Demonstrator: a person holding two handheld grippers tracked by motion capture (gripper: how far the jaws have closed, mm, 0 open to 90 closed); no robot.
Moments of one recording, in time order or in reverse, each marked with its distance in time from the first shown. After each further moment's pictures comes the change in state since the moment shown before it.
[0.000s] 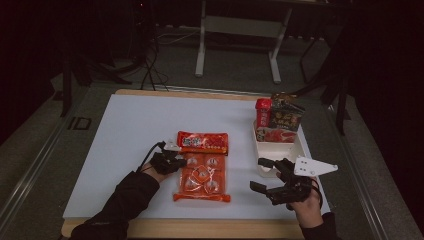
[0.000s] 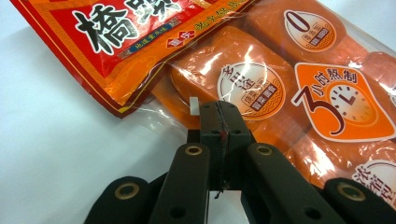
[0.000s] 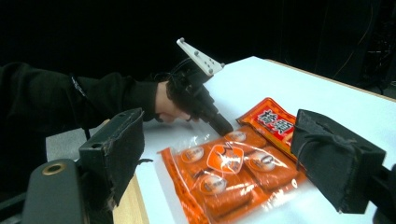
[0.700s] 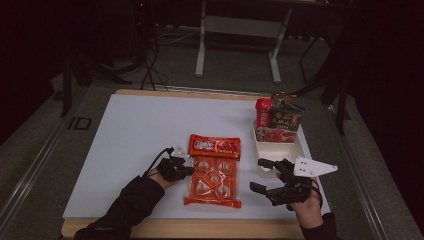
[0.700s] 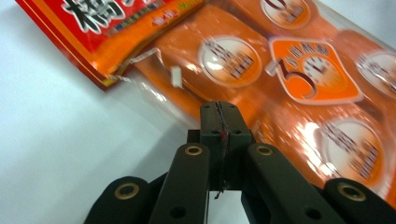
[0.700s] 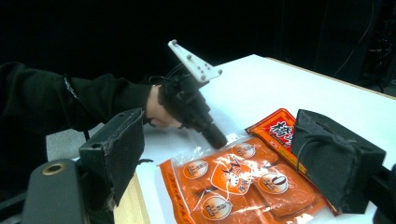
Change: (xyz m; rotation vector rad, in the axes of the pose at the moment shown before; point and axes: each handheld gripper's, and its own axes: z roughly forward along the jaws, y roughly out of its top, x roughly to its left) left arm -0.026 -0.003 0.000 0.028 -0.105 0.066; right arm 0.001 -0.001 0.000 0.009 0.001 0.001
